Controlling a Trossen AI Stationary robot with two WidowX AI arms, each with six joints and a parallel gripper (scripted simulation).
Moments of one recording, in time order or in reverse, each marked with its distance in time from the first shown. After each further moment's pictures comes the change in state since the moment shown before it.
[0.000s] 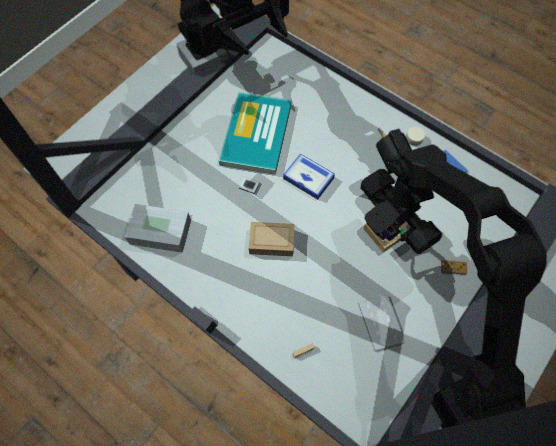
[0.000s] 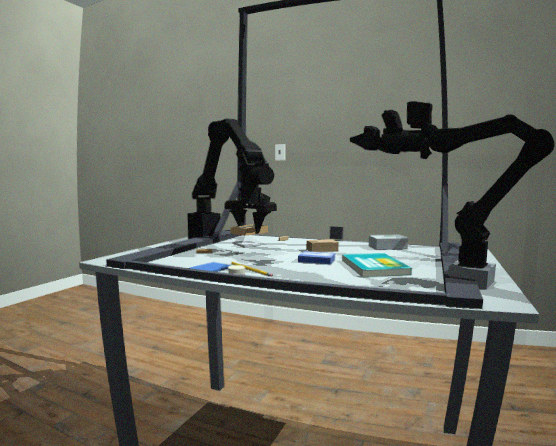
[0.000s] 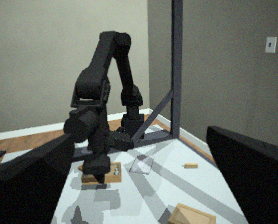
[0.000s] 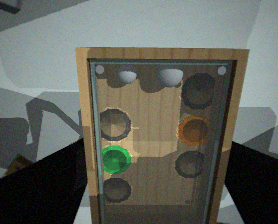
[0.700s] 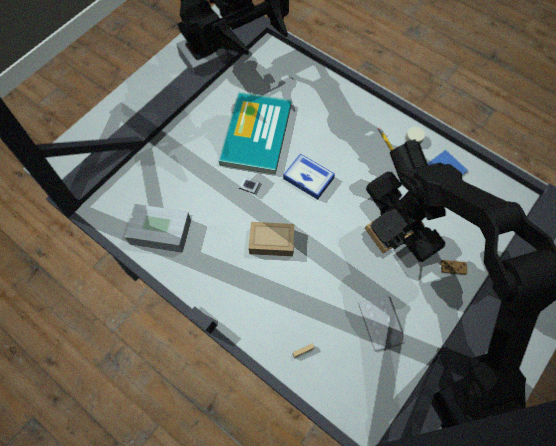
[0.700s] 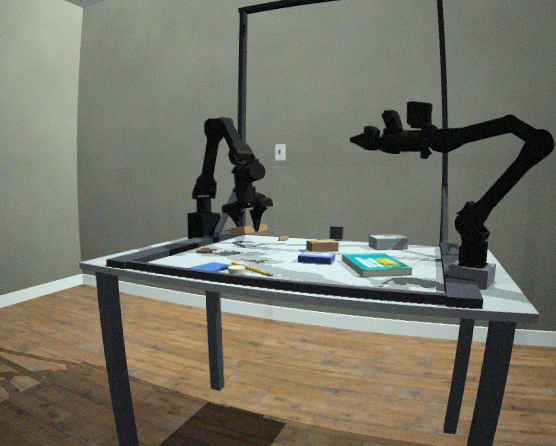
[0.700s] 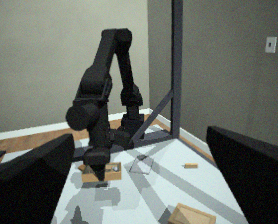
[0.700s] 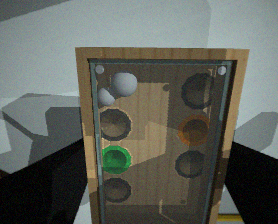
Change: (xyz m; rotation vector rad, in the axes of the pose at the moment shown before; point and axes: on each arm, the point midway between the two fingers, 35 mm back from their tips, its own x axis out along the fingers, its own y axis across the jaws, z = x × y) left arm 0.000 0.000 0.000 0.000 0.000 0.000; right arm -0.001 0.008 0.000 0.000 -0.004 -0.165
